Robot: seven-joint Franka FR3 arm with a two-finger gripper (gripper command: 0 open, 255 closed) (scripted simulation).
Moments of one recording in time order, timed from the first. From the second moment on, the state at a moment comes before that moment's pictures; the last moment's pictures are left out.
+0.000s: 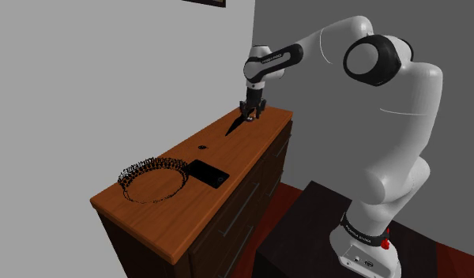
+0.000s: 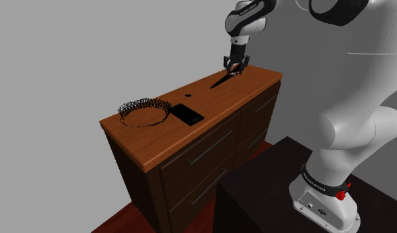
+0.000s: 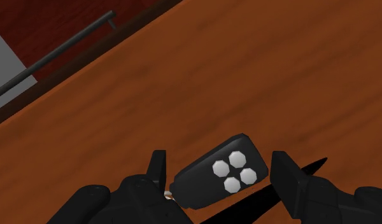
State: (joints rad) arm -0.41 0.21 0.18 -1.81 -0.03 2.04 0.14
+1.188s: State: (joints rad) arm -0.41 0.28 0.17 -1.91 -0.05 2.21 0.15
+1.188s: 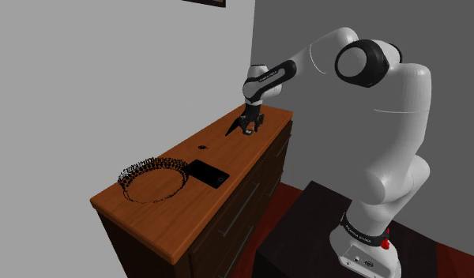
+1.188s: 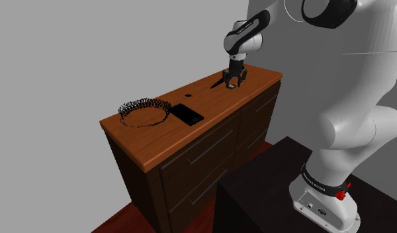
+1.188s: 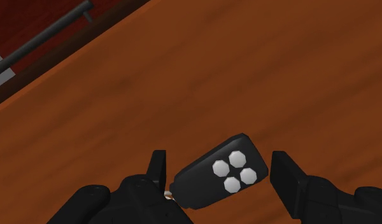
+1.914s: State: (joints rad) arm -0.41 0.26 0.17 -1.90 -0.04 2.18 0.15
